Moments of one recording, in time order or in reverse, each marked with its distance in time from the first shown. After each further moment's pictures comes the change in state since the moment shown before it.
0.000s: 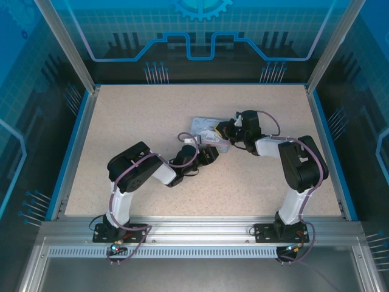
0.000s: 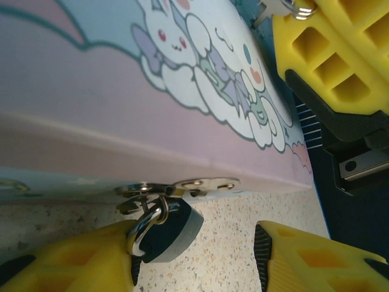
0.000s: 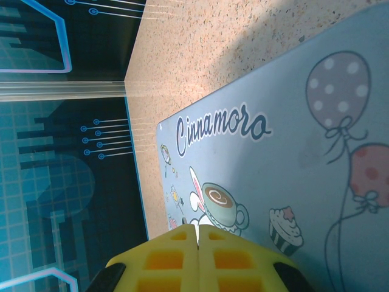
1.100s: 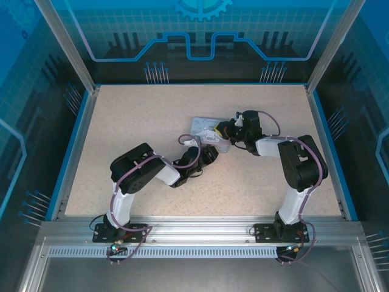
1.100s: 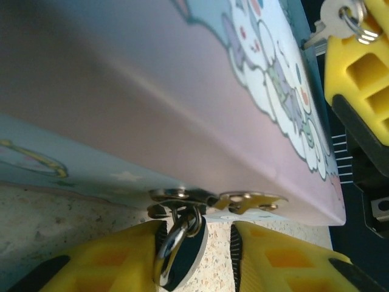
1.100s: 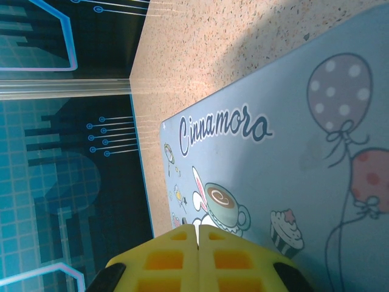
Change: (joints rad) left arm -0.047 0.011 0.048 -0.101 -0.162 -0.119; right arm -0.011 0.010 -0.008 0.033 -0.029 0.011
